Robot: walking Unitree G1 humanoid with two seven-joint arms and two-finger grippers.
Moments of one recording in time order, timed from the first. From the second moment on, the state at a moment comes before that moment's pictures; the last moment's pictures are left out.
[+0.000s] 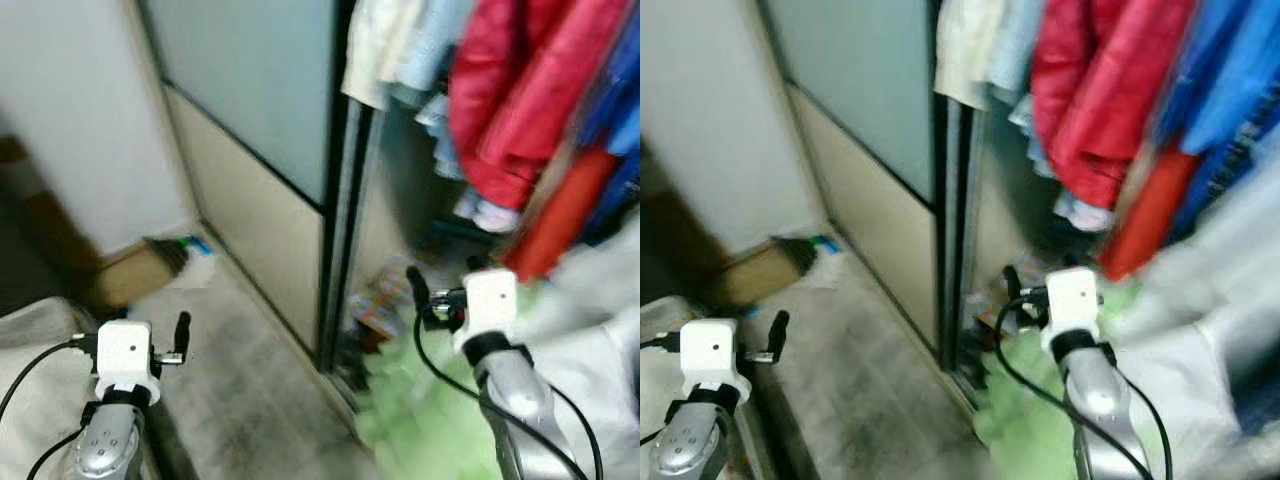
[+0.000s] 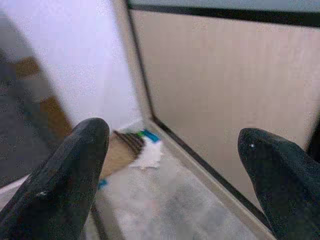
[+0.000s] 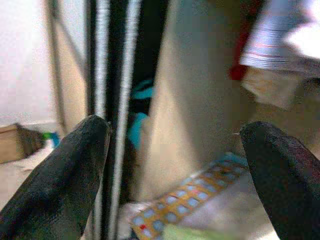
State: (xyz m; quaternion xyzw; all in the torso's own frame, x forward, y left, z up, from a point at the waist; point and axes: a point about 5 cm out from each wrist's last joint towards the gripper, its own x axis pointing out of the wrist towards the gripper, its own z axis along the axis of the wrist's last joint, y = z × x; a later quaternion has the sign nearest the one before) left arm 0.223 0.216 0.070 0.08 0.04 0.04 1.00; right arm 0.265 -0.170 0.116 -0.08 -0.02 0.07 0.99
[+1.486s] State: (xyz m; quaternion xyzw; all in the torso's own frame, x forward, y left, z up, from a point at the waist) left arm 0.227 0.211 0.064 0.06 0.05 0.05 1.00; right arm 0.274 -0.167 0.118 -0.06 -0.02 0.07 1.00
